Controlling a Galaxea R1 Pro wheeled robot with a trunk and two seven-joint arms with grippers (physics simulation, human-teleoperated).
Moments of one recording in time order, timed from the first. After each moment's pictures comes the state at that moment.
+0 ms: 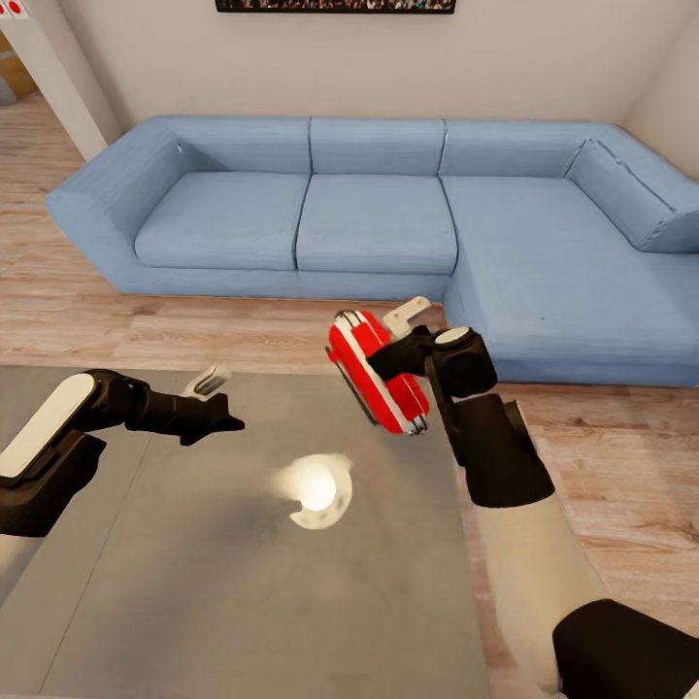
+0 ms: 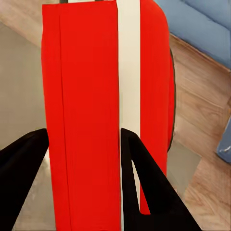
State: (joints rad) left arm -0.88 0.47 -0.34 -1.46 2.07 1.05 0.96; right arm -0.98 0.17 0.24 -1.51 0.69 1.05 0.67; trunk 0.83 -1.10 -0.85
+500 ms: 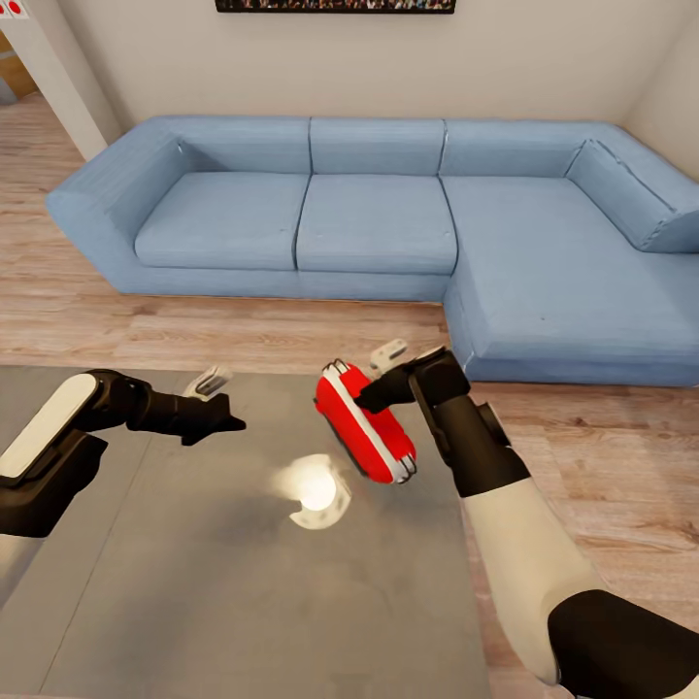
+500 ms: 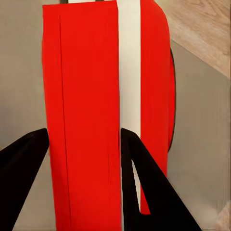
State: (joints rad) left arm -0.88 0.46 -0.34 -1.46 2.06 1.05 0.96; right arm -1.00 0.17 0.23 -1.23 0.61 1.04 0.74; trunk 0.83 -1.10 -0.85
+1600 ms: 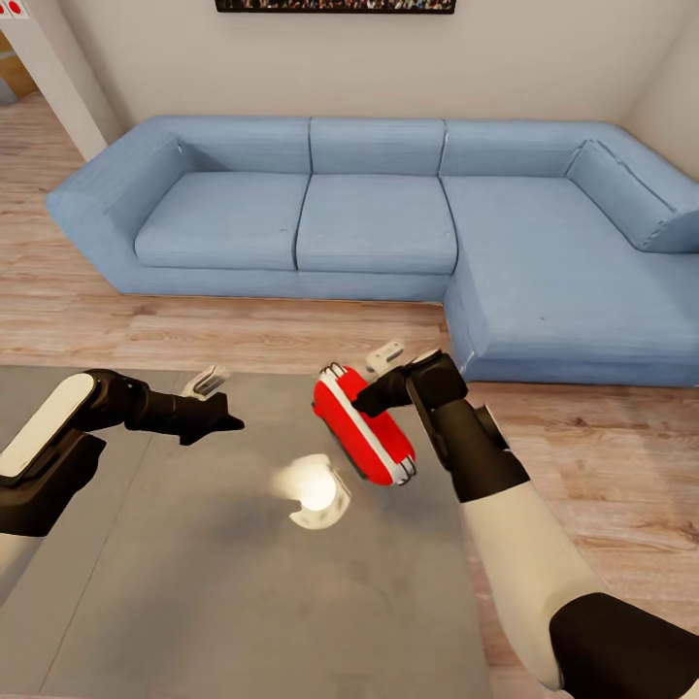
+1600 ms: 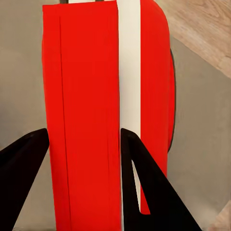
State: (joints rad) left arm -0.88 0.47 -0.33 -1.45 2.07 1.05 0.96; right arm -0.99 0.17 0.26 -1.25 0.62 1.05 0.75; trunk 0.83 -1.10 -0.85
